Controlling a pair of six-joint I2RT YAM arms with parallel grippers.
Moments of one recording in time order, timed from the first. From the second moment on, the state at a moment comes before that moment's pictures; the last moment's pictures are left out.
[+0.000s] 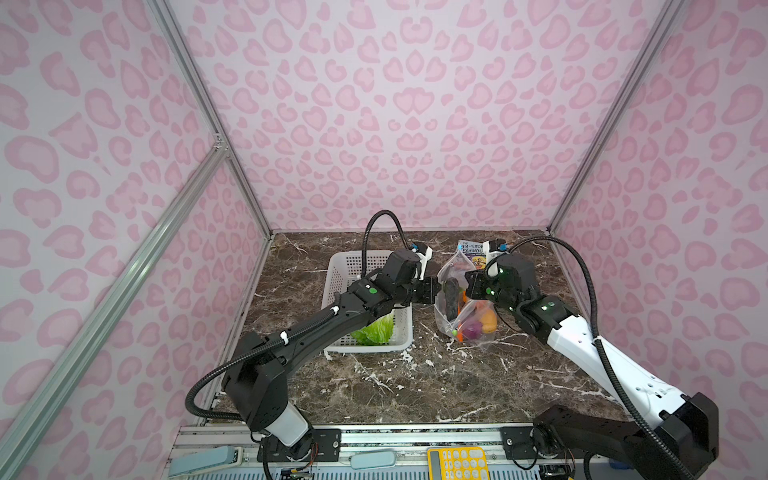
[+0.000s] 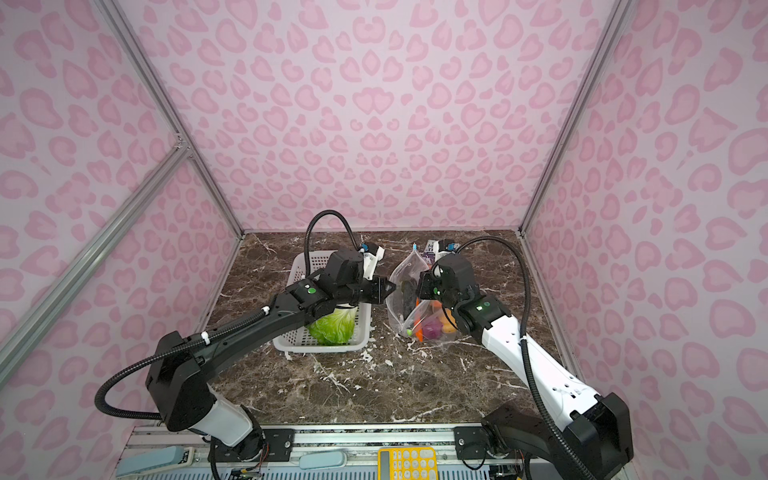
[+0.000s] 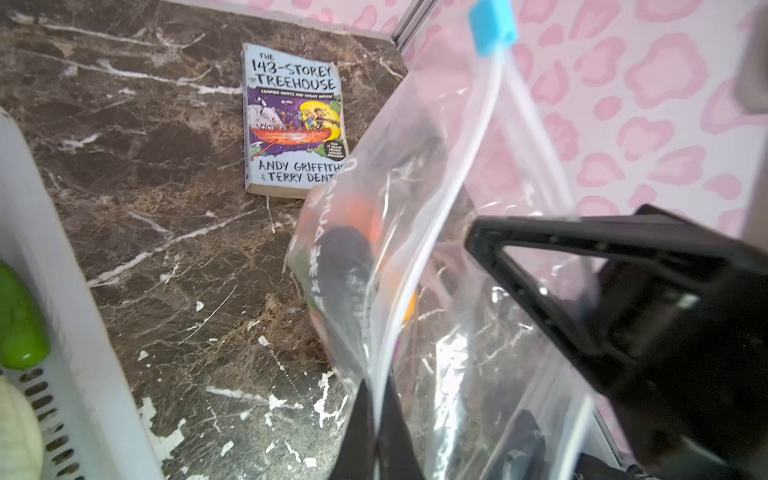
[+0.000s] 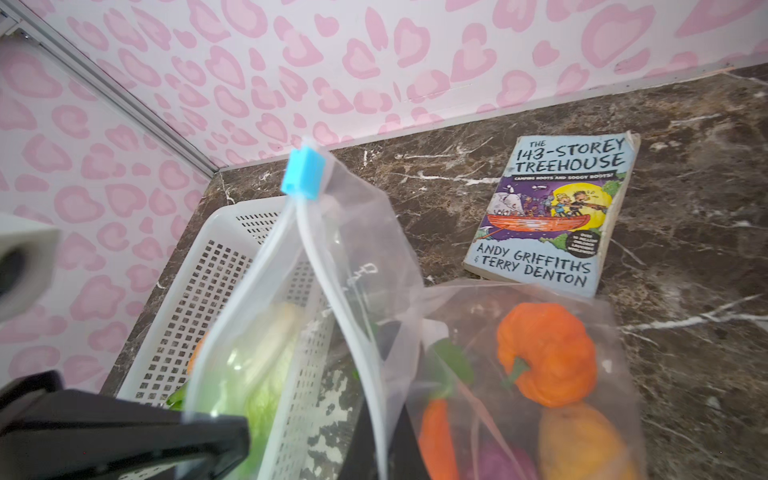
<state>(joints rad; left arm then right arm) -0.78 1.57 1.31 -0.29 0.21 -0.57 0.47 1.19 1.00 -0.34 0.04 0.49</state>
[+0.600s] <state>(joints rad) -0.81 1.56 1.39 -0.20 0.30 -0.55 0.34 1.08 0.95 -0.35 -0.07 0.50</state>
